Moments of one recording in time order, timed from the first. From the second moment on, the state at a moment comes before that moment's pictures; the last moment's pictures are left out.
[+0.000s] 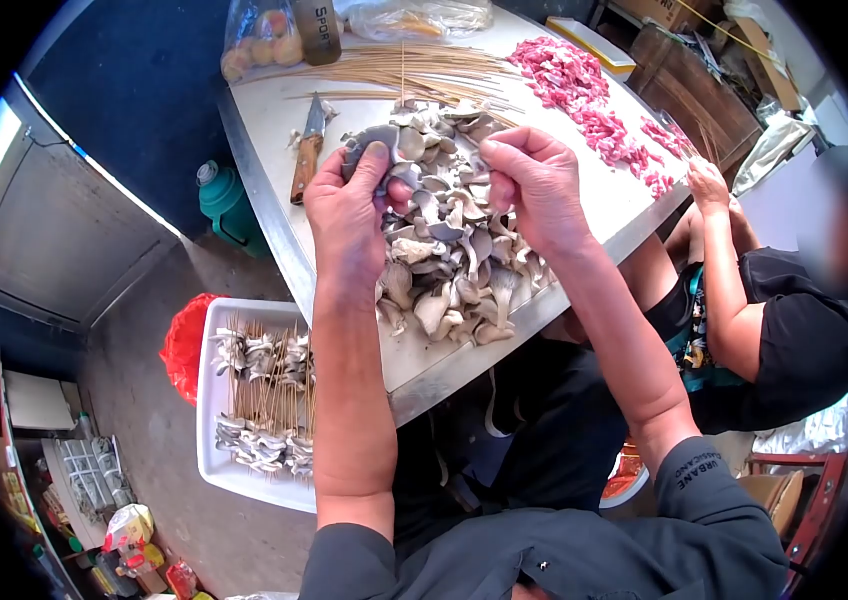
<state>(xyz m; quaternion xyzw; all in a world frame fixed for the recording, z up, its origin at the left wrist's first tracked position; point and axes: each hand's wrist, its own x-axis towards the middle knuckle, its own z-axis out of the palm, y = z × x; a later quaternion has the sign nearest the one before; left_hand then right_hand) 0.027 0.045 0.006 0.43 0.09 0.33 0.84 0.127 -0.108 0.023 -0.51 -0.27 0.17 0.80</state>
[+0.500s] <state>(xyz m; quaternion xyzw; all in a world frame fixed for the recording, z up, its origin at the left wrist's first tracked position) 0.025 0.039 0.005 0.62 0.02 0.20 0.76 0.121 -0.121 0.016 -0.65 -0.36 0.16 0.65</state>
